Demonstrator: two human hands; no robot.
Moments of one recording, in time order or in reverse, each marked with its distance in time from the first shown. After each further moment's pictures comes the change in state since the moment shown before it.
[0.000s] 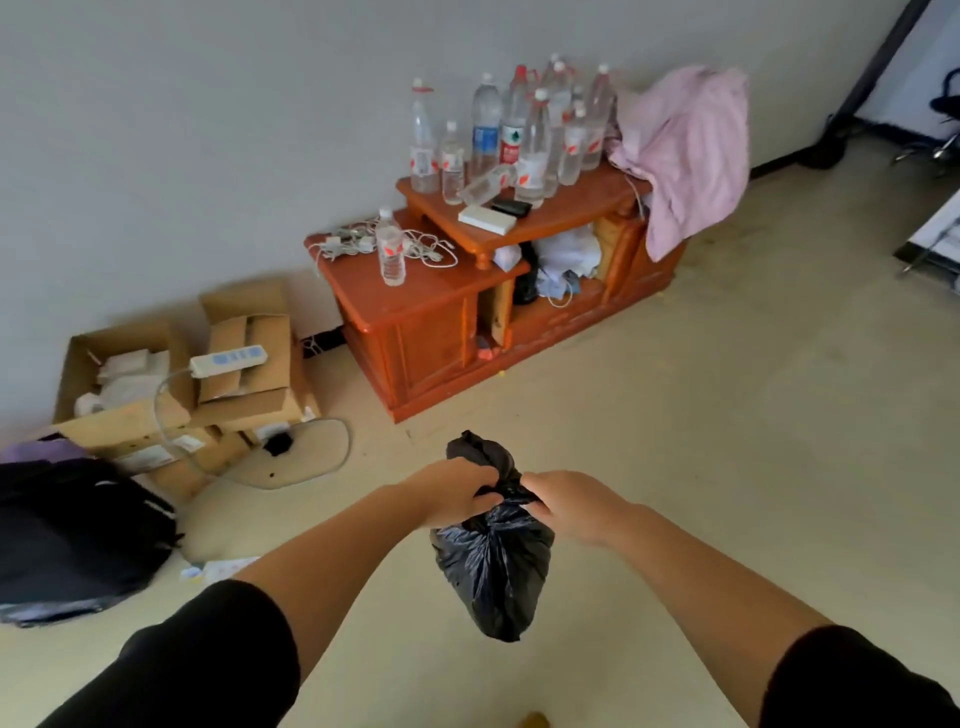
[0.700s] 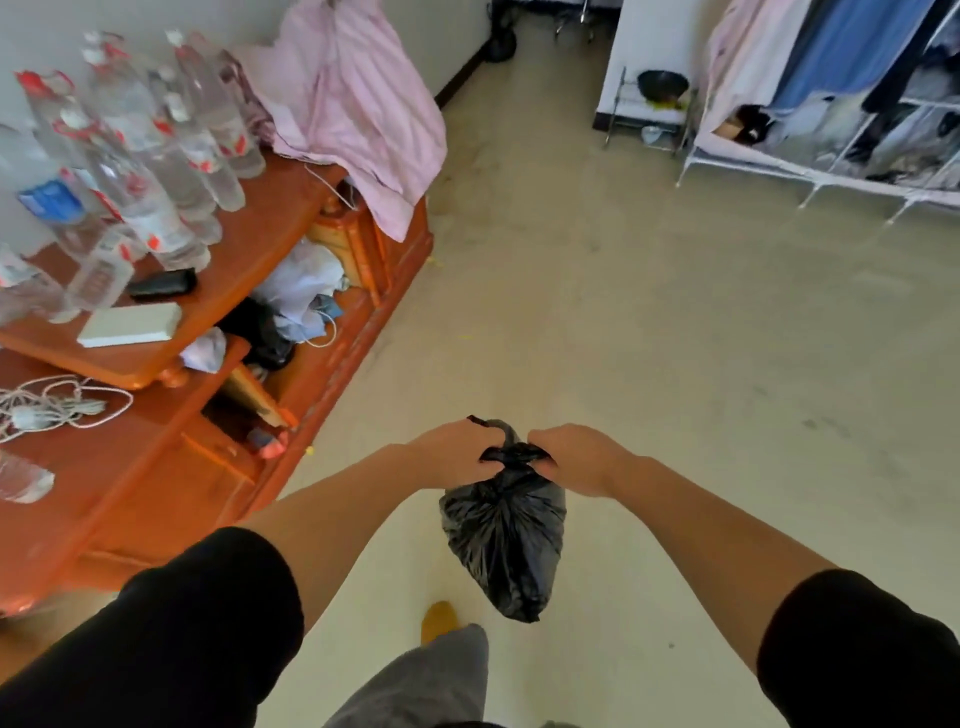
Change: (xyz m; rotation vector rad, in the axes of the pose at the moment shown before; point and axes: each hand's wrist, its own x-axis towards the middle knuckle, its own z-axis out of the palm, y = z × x) left_hand 0.424 0.146 -0.118 0.131 -0.304 0.520; right_hand -0.026 0.355 -0.094 0.298 0.133 0.580
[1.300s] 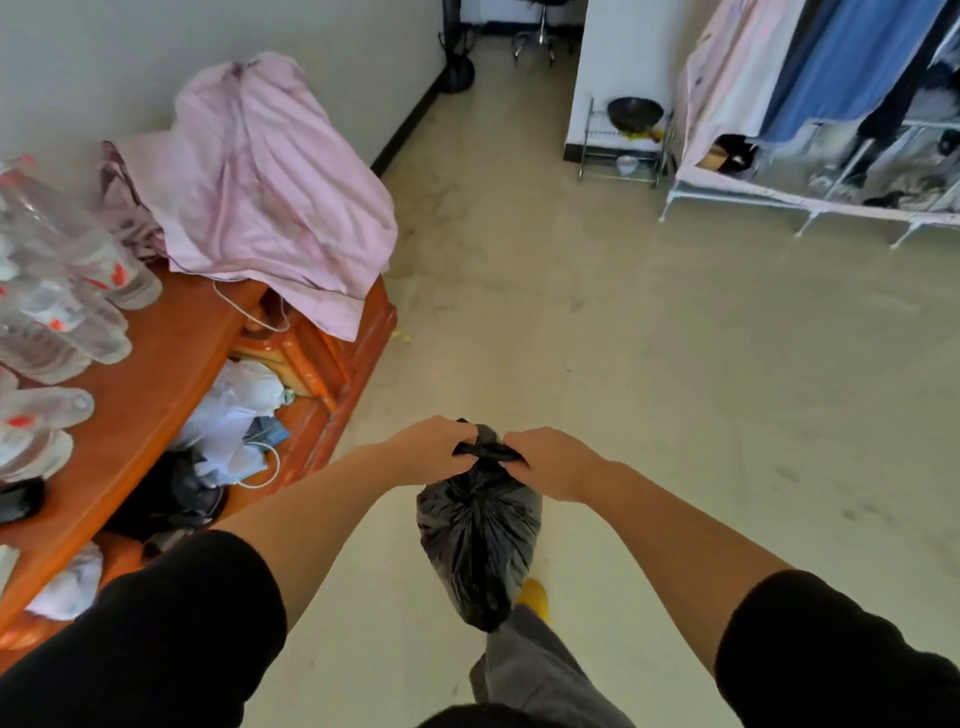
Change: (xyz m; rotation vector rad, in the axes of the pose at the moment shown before) left_hand 0.297 -0.134 -0.224 0.016 0.040 -0.006; right_hand 0.264 0.188 -0.183 0.132 0.094 0.026
